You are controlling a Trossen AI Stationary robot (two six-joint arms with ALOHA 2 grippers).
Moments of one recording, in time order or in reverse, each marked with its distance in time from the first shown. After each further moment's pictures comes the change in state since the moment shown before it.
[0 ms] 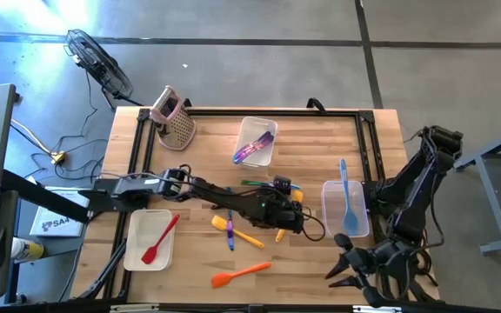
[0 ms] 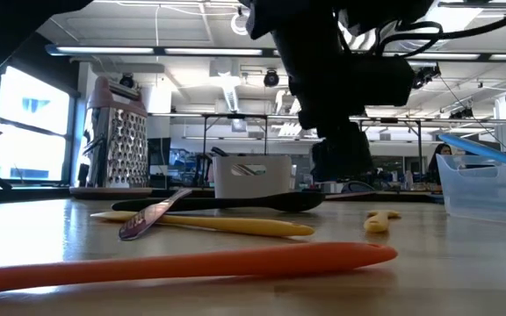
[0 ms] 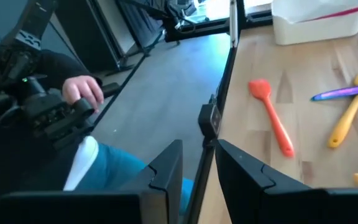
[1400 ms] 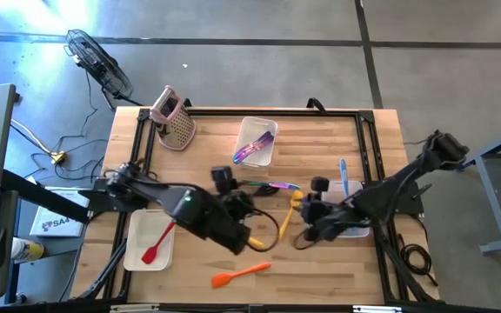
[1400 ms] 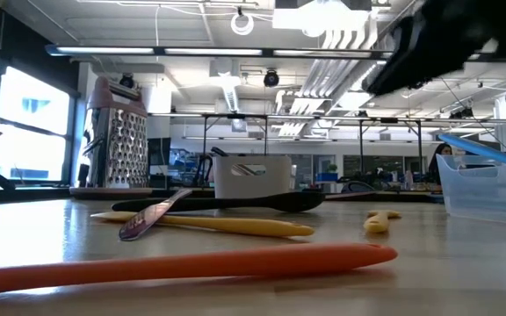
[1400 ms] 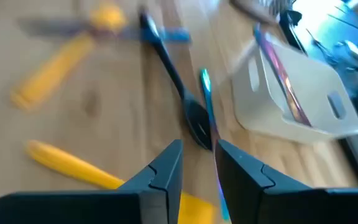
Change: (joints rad) left arm -0.239 -0.438 0.267 -0.917 0.043 -0.698; right arm -0.545 0.098 0.000 -0.411 0.165 -0.365
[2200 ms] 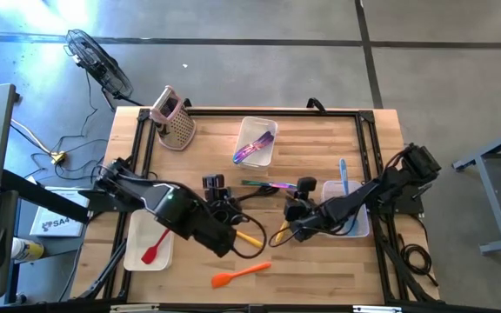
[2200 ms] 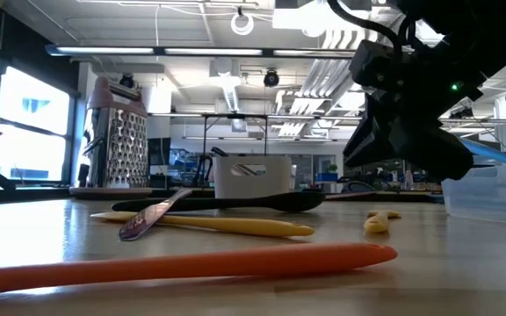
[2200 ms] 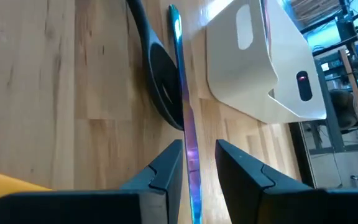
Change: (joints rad) left arm -0.038 -0.085 -0.070 0.006 0.251 0.016; right arm -0.108 0.318 0.000 0.098 0.172 -0.121
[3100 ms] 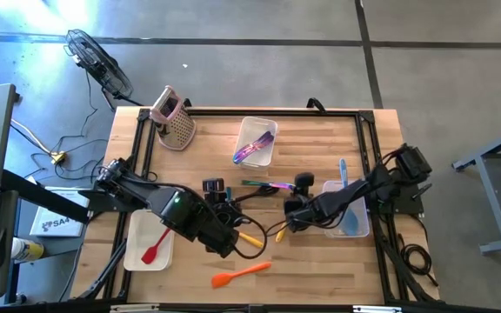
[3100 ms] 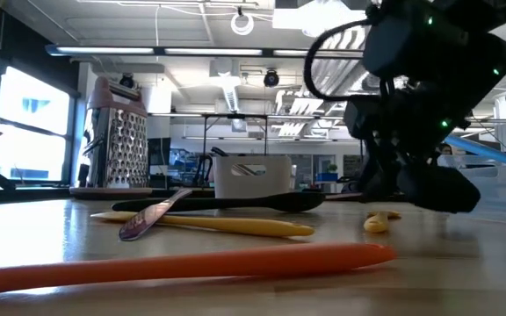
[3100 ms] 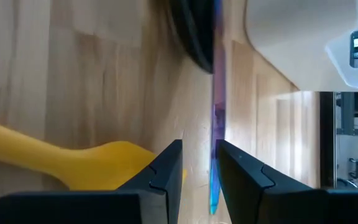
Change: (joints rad) left arm 0.002 0.000 -0.060 0.000 0.074 -0.037; right arm -0.095 0.082 0.000 -0.102 -0.120 -0.045
